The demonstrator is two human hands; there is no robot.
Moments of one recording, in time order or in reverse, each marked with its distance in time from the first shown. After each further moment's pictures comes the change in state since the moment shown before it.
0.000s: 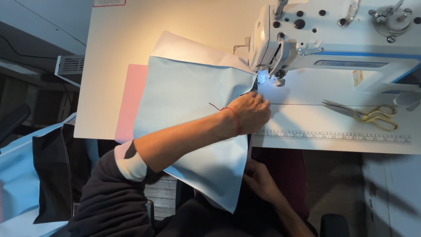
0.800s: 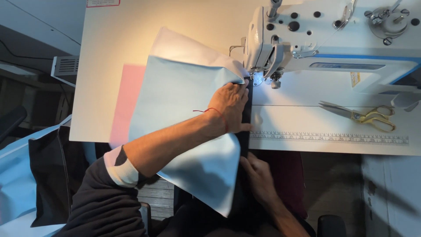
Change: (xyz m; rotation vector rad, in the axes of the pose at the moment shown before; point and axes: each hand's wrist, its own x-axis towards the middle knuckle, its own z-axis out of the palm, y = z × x) left_hand -0.010 -0.021 0.002 -0.013 -0.155 -0.344; right_hand 0.008 -0.027 0.000 0.318 0.208 -0.071
